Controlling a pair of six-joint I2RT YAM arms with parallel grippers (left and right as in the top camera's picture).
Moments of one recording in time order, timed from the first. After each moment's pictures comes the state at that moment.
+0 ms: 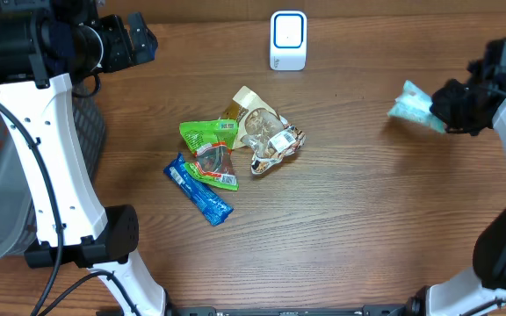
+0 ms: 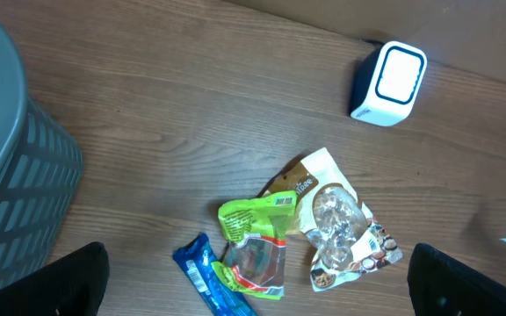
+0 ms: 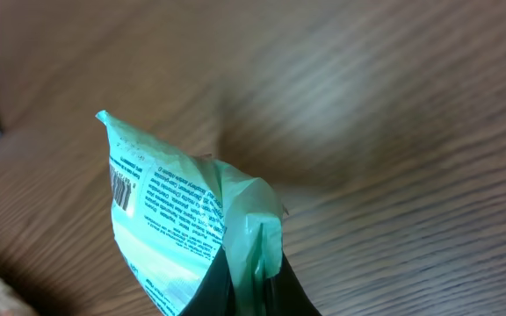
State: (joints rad) left arm 0.09 1.98 2.70 -1.69 0.18 -0.21; right arm -0.26 1.81 1.47 -0.88 -0.22 0.37
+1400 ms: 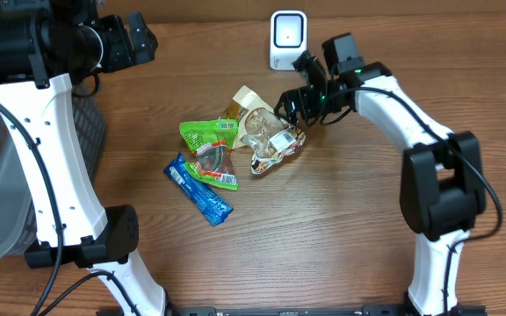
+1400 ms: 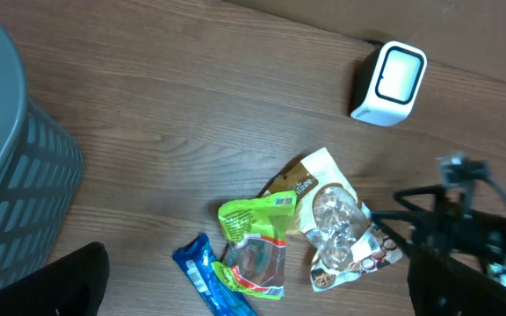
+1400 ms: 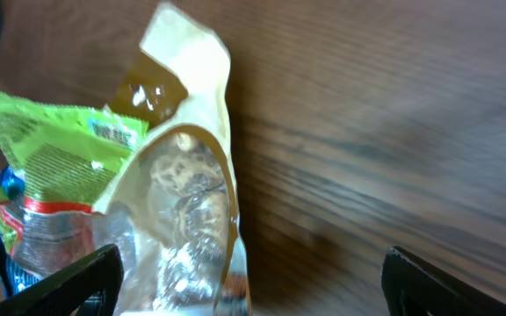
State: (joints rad) left arm 0.09 1.98 2.70 -1.69 0.18 -0.21; right arm 0.30 2.17 1.67 -0.64 -0.54 0.00
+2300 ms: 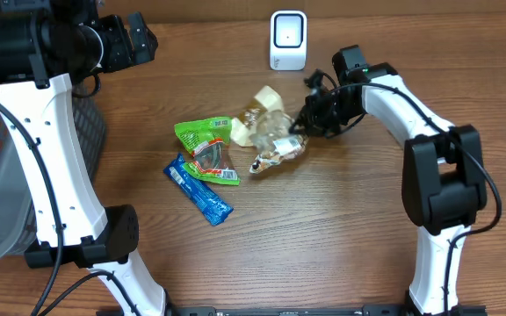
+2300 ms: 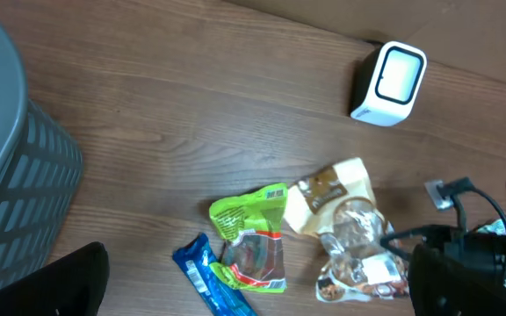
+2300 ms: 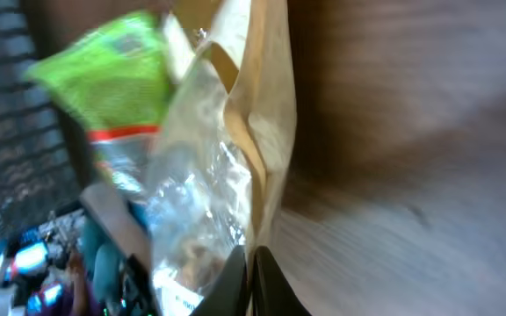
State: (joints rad) left arm 0.09 1.98 2.70 -1.69 0.18 -0.21; right arm 0.26 2.19 1.67 -0.93 -0.74 0.28
